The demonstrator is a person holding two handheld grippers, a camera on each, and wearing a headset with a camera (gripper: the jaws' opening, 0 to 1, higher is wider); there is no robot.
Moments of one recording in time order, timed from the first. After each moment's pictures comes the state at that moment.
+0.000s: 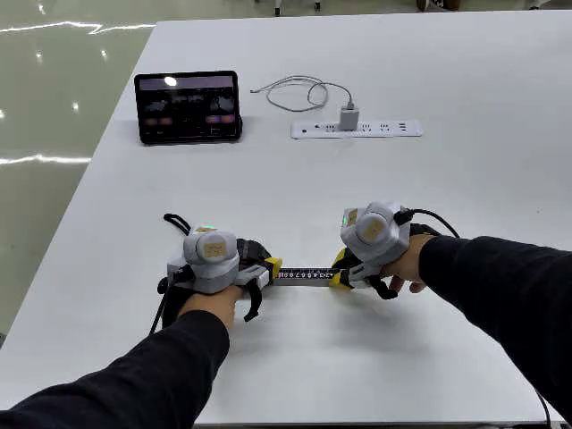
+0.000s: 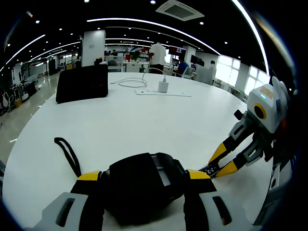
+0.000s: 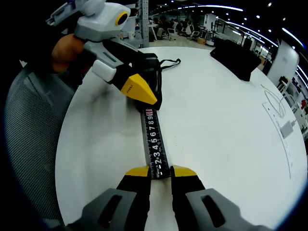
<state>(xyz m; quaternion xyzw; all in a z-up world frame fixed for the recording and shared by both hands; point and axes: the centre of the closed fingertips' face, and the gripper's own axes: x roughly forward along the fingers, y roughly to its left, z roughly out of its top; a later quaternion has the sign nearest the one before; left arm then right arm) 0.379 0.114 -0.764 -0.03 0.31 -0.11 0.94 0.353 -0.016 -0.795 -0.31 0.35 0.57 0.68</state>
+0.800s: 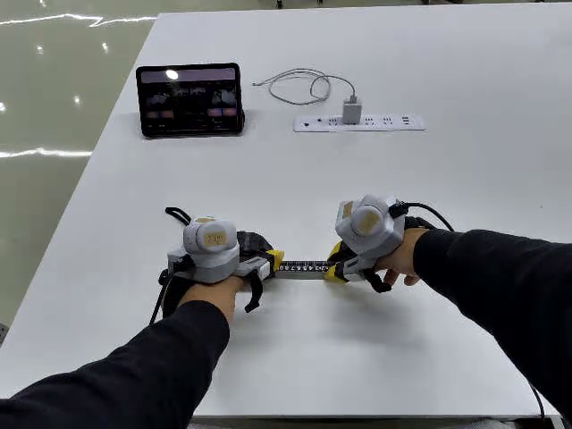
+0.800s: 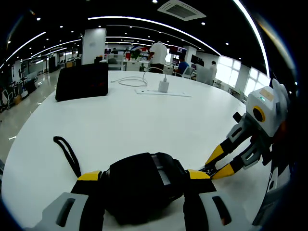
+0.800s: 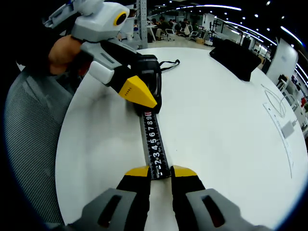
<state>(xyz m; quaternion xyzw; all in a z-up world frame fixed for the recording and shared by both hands) 0.380 0.114 -0.765 -0.04 0.32 -0.11 0.94 0.356 -0.010 -0.795 -0.30 0.35 0.57 0.68</state>
